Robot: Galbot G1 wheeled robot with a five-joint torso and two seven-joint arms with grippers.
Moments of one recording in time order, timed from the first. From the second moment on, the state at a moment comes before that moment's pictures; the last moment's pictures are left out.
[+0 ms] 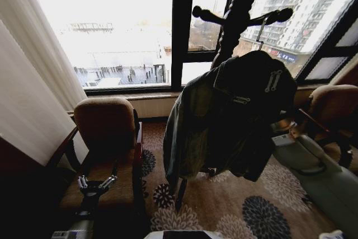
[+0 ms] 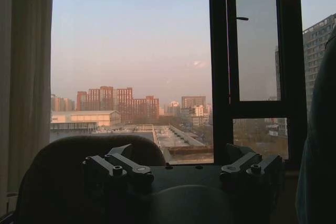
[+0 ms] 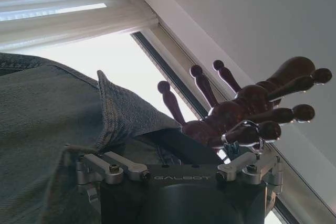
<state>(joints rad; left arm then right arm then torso) 2.04 -1.34 -0.74 -2.24 -0.31 -0.44 0.03 -1.28 0.59 0.67 2.22 -0.11 0.21 0.29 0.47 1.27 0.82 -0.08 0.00</state>
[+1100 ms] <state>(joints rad) 2.04 -1.34 -0.74 -2.24 -0.31 -0.44 0.03 -1.66 1.26 0.87 2.36 0.64 0.17 0.28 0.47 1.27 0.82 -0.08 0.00</state>
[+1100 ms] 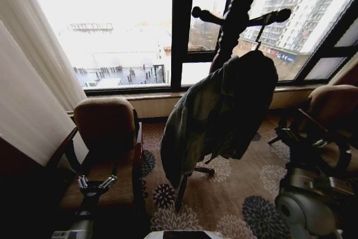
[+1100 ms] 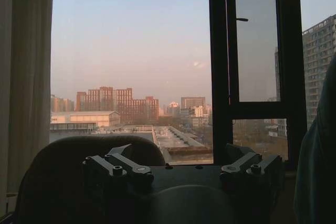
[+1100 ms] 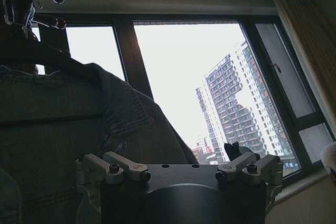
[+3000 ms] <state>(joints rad) 2.04 -1.34 -0.74 -2.24 -0.31 -0.44 0.03 -2.06 1.29 0.58 2.45 0.31 0.21 0.15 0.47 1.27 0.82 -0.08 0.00</state>
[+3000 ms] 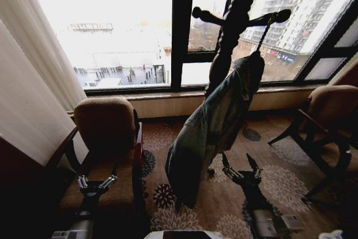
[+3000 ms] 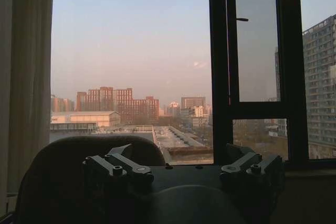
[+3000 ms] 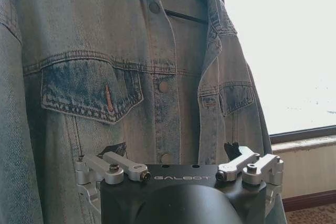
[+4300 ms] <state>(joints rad) 2.04 -1.34 -0.74 -2.24 -0.31 -0.44 0.03 -2.06 1.29 0.58 2.45 0.31 0.21 0.15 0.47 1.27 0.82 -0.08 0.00</state>
